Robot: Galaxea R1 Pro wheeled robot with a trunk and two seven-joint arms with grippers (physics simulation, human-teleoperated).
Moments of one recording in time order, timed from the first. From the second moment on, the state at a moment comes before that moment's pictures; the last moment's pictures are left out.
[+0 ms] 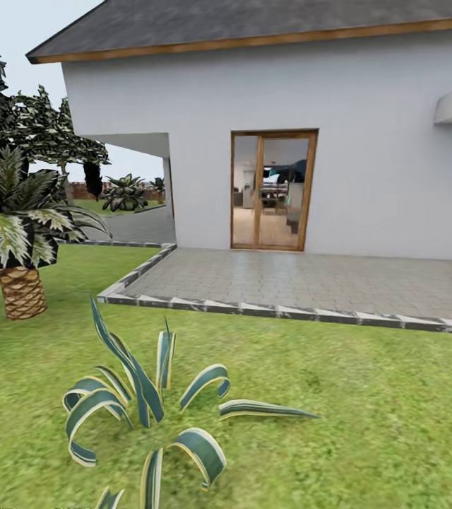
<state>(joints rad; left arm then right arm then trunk) 0.04 0.06 -0.01 -0.07 0.00 -0.01 -0.01 -0.09 -0.07 0.06 0.04 -0.01 -0.09 -0.01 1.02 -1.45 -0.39</state>
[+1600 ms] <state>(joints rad) 0.04 0.06 -0.01 -0.07 0.00 -0.01 -0.01 -0.09 -0.07 0.06 0.04 -0.01 -0.09 0.00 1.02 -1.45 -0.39</state>
